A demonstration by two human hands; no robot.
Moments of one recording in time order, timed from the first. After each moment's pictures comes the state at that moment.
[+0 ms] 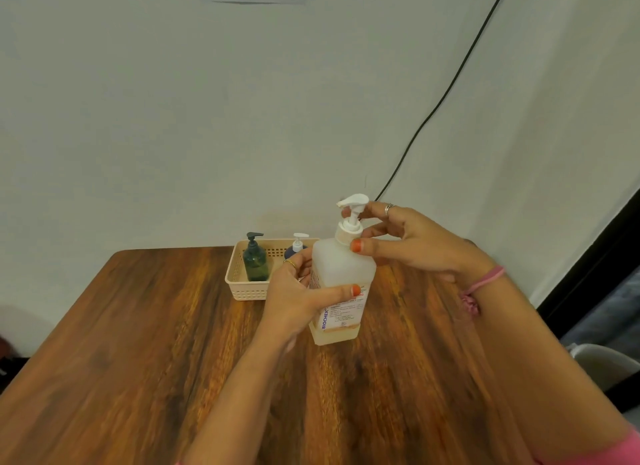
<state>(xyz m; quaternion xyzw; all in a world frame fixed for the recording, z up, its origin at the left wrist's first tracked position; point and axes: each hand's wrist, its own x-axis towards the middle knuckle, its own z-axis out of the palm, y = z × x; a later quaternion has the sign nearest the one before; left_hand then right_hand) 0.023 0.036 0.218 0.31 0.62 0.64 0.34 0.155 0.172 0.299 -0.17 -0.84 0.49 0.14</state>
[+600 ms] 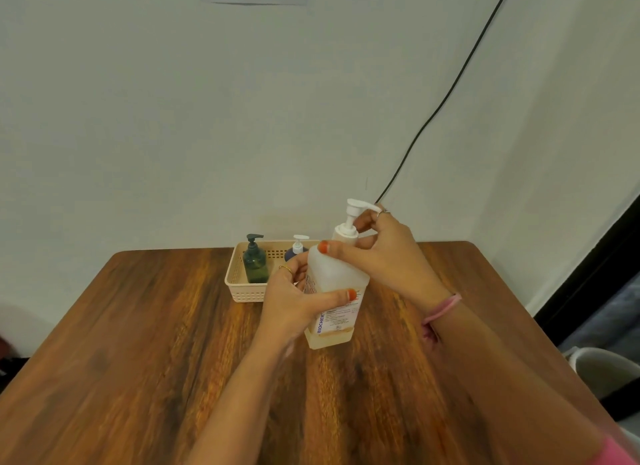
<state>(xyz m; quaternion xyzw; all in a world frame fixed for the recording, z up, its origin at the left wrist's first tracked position) 0.020 0.036 0.212 0.30 0.62 0.64 0.33 0.129 0.143 0.279 -0.29 -0.82 0.40 0.30</state>
